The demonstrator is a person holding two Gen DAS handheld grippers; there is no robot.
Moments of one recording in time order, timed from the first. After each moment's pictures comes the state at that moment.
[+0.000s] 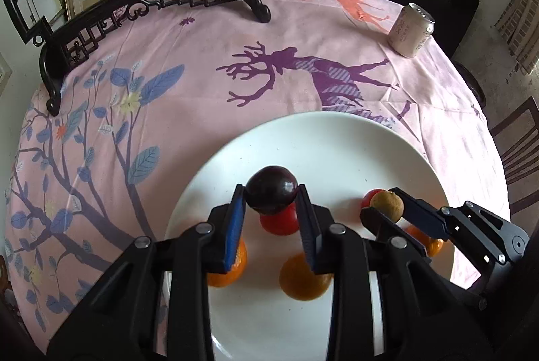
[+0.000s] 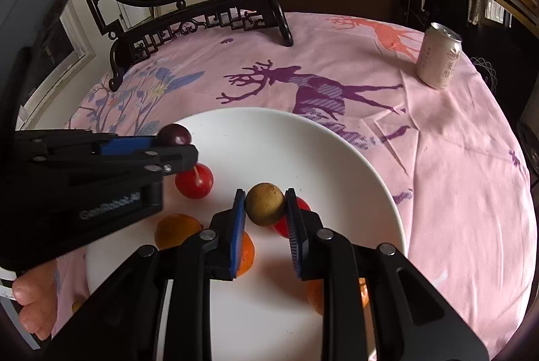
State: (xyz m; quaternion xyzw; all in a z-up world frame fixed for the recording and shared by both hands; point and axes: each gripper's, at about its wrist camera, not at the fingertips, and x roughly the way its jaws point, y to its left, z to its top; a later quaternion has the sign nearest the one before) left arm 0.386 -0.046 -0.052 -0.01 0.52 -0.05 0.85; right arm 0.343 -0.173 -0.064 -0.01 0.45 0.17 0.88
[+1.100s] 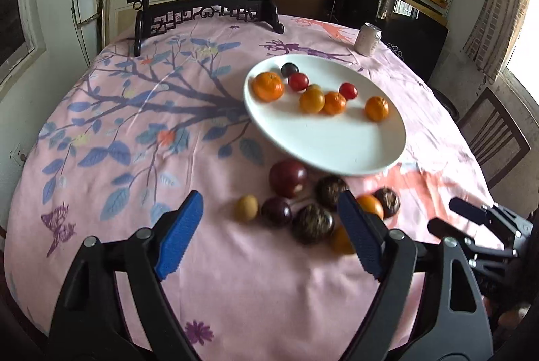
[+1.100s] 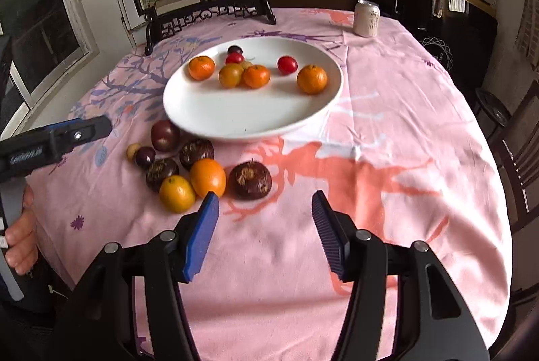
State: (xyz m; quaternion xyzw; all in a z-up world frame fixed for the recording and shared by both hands) left arm 0.108 0.021 -0.030 -0.04 0.41 -0.06 0.91; right arm 0.090 -0.203 -0.054 -0.01 0.43 0.11 0.89
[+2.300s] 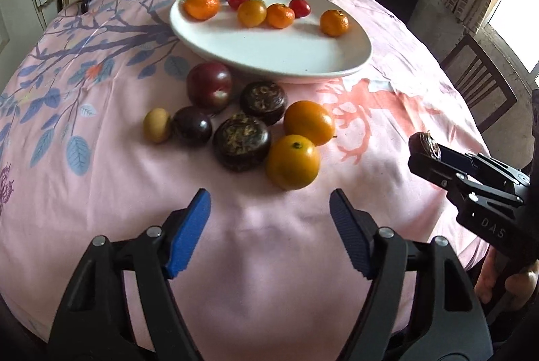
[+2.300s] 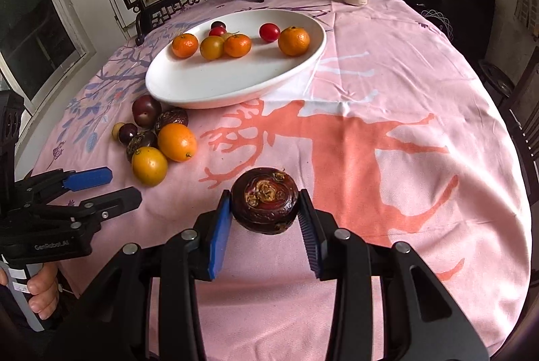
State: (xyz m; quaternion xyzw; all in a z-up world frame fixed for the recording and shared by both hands) left arm 0.106 -0.040 -0.086 -0.02 0.50 -0.13 0.86; right arm 0.087 -0.230 -0.079 0.03 0.46 0.11 0.88
